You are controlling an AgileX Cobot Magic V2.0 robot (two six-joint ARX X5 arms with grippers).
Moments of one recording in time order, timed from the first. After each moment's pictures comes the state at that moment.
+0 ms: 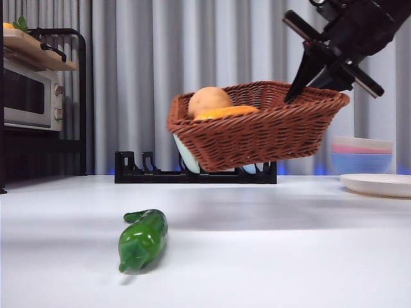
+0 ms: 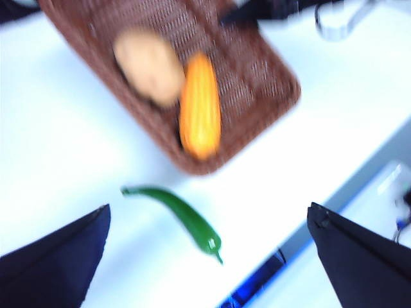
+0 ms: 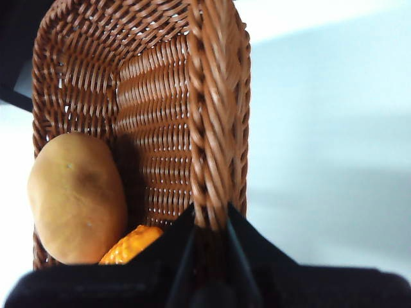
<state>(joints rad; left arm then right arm) -0.77 1.08 1.47 -1.15 0.03 -0.20 0.24 1.51 1.15 -0.34 -0.43 0.35</state>
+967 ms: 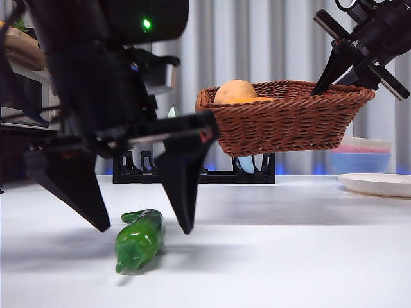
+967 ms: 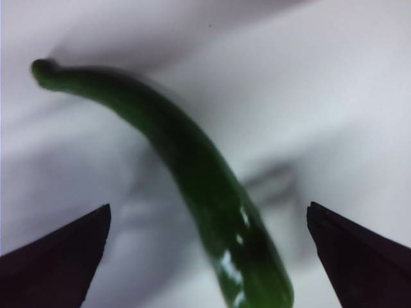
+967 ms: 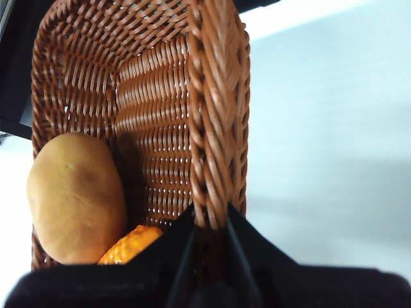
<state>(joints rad) -0.86 1.56 0.94 -0.56 -0.10 -0.47 0.10 1.51 1.15 -0.34 -0.54 0.35</state>
